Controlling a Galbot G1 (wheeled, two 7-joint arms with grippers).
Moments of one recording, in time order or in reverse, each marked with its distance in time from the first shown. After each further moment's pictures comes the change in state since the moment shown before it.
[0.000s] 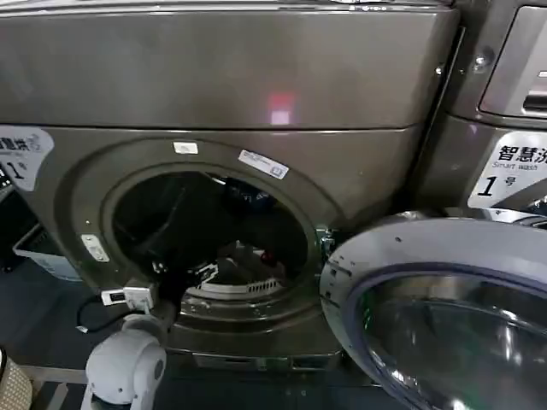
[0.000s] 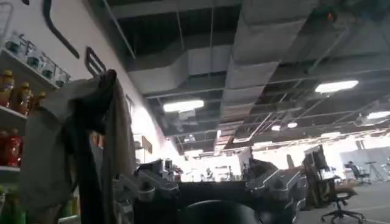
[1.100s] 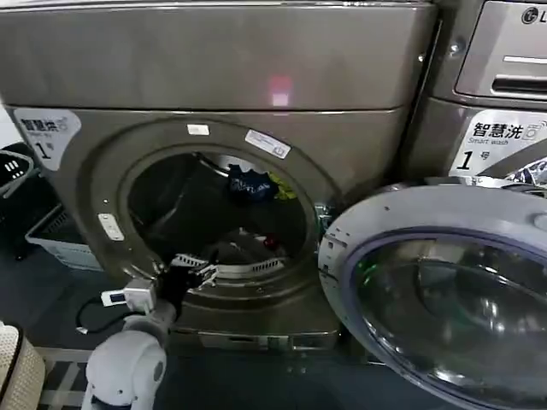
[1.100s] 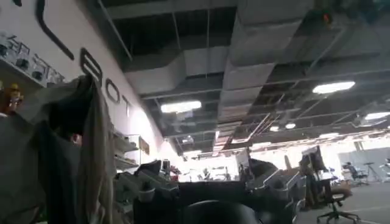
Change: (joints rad) left arm 0.001 -0.003 -0.001 0.001 0.003 0.000 0.003; right arm -0.008 -0.006 0.005 -0.002 0.000 0.001 -0.002
